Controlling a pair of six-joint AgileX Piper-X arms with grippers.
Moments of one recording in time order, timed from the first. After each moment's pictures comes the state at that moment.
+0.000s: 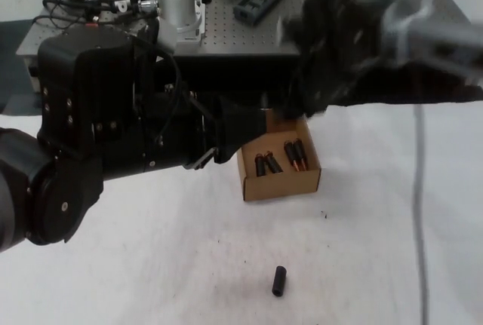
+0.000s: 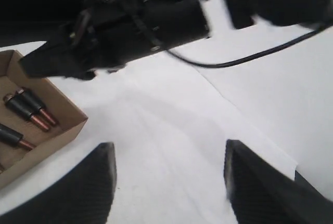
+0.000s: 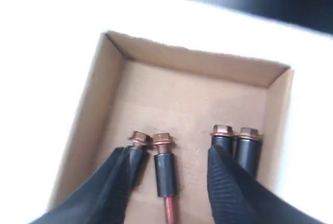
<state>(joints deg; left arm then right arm) -27.4 76.7 -43.4 -11.8 36.3 -23.9 12.1 113.3 -88.4 34.4 -4.9 0.5</state>
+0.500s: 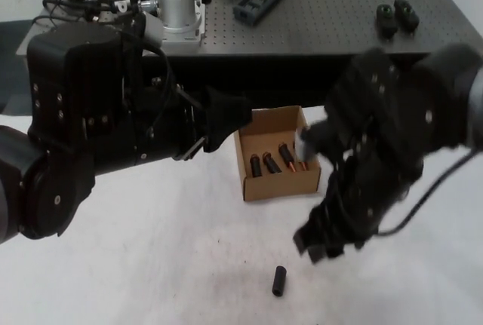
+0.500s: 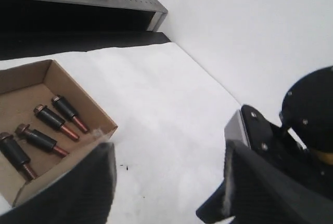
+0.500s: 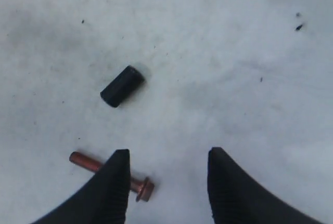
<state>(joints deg) -25.2 76.7 -43.4 -11.8 33.6 -23.9 24.2 86.2 -56.2 51.8 -3.3 3.9</state>
